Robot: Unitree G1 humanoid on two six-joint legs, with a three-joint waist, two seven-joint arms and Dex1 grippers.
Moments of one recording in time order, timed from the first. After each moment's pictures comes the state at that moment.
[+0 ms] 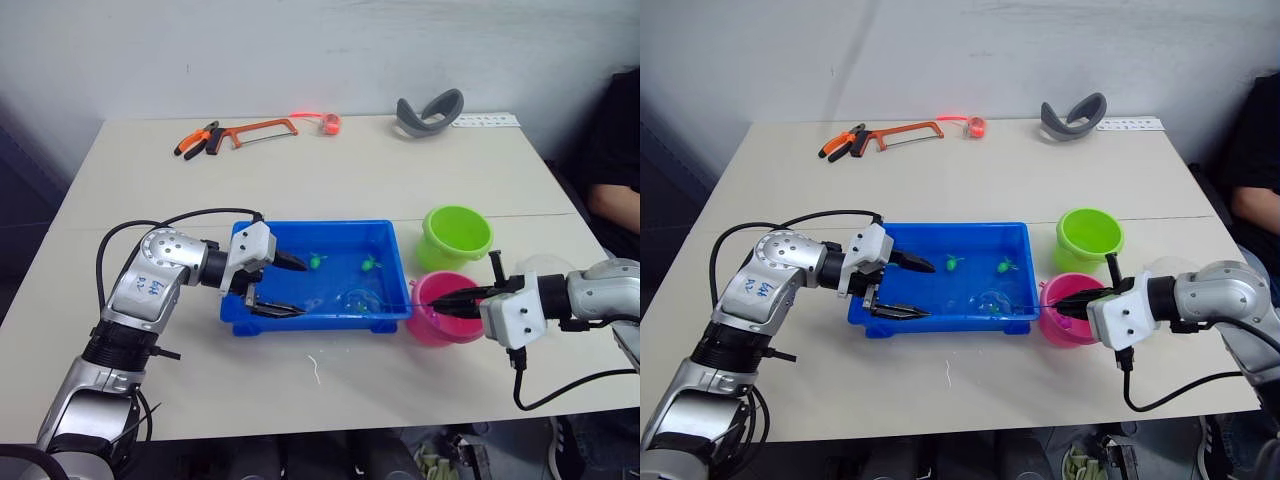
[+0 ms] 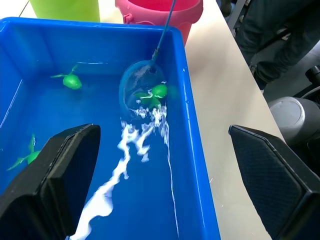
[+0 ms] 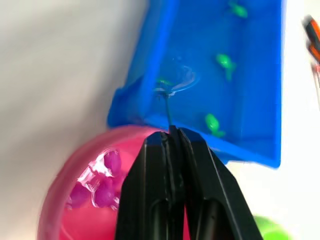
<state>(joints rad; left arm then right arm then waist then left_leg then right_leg) -0.62 0.64 -0.17 0.05 -0.25 0.37 -1.29 -0.23 -1.12 0.06 -0.13 0.26 -0.32 1.13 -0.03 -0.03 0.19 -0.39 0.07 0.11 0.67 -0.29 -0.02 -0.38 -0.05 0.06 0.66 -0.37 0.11</state>
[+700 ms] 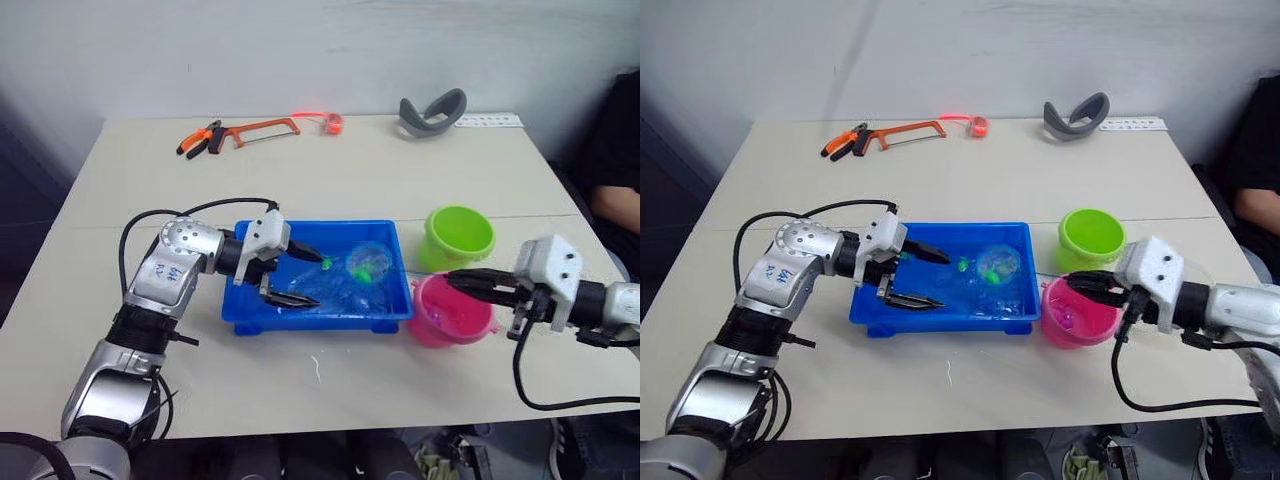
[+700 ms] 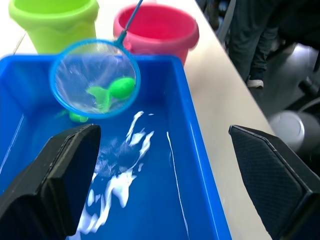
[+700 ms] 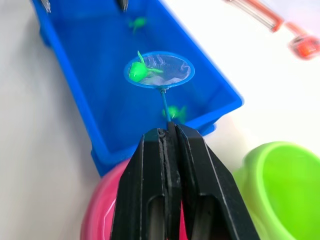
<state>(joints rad) -0.73 0.54 -0.20 0.18 -0.26 0.32 -1.32 0.05 -1.01 -0.41 -0.53 0.63 0.44 0.92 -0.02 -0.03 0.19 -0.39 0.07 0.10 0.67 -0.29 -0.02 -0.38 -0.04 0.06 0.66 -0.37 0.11</state>
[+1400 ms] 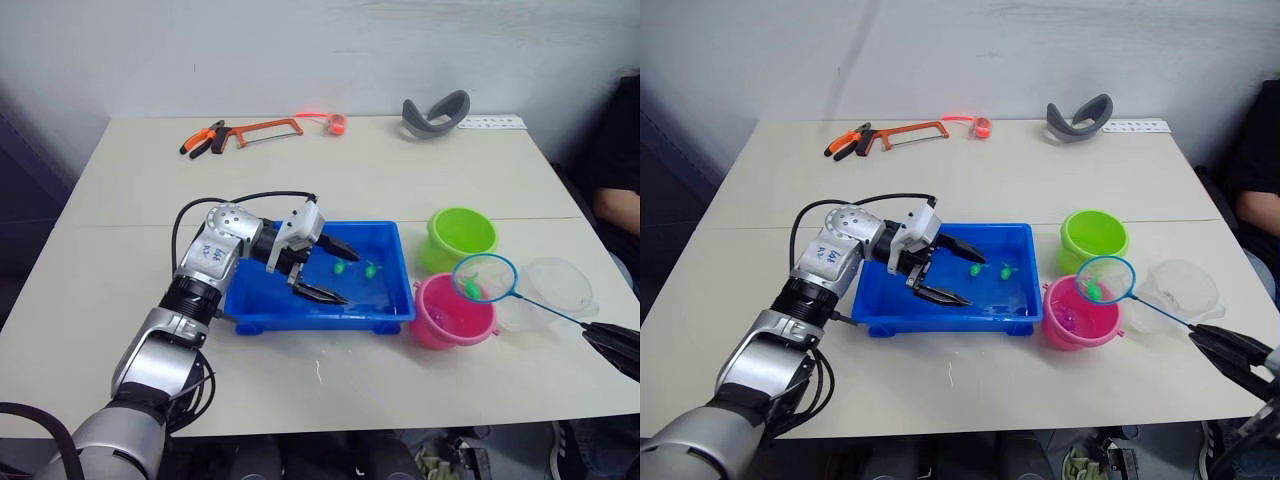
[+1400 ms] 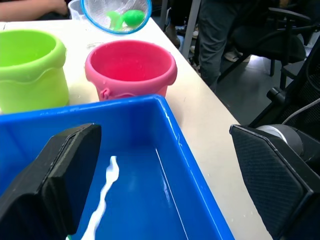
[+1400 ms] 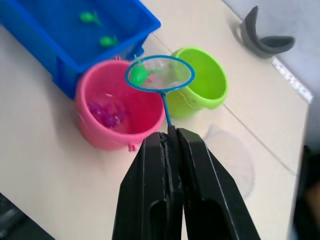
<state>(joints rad) -0.92 0.35 -0.26 0.54 -0.23 0.10 -1.47 0.74 -0.66 -1.17 -0.90 0.50 0.35 1.01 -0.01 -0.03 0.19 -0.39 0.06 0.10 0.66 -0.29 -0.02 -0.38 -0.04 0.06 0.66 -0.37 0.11</state>
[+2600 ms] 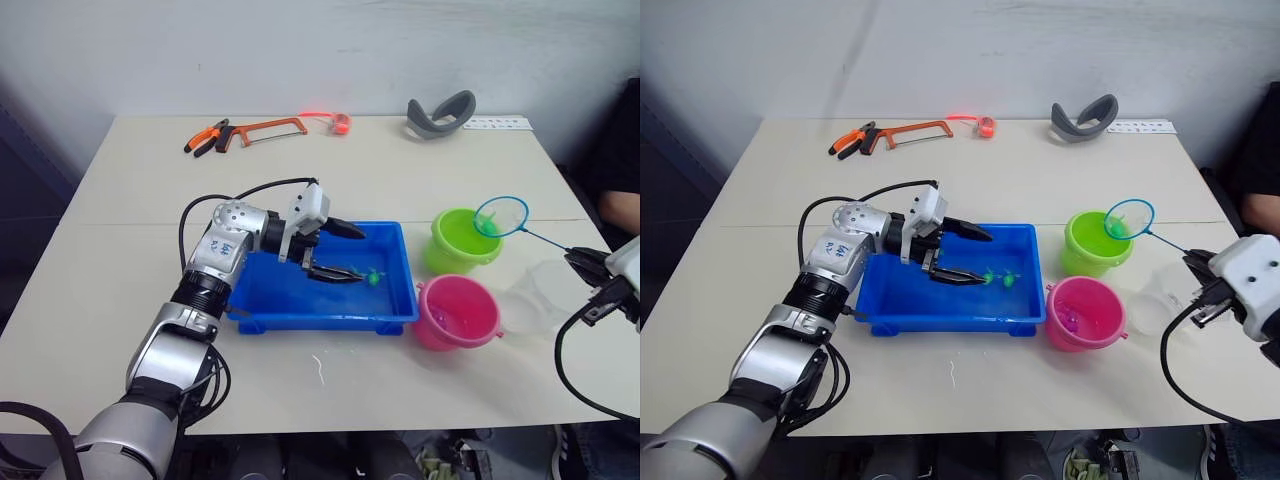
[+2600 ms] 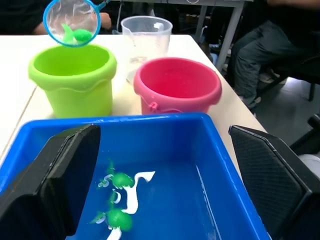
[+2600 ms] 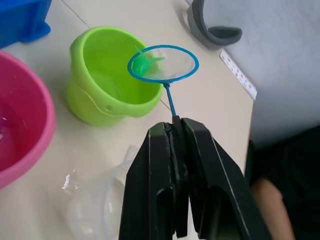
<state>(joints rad) -0.96 0.30 -0.19 0.57 -0.21 0.12 -1.31 0.25 -0.97 -0.61 -0.46 0.20 0.30 0.66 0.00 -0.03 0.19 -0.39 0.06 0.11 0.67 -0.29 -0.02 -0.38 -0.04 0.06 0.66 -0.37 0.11</state>
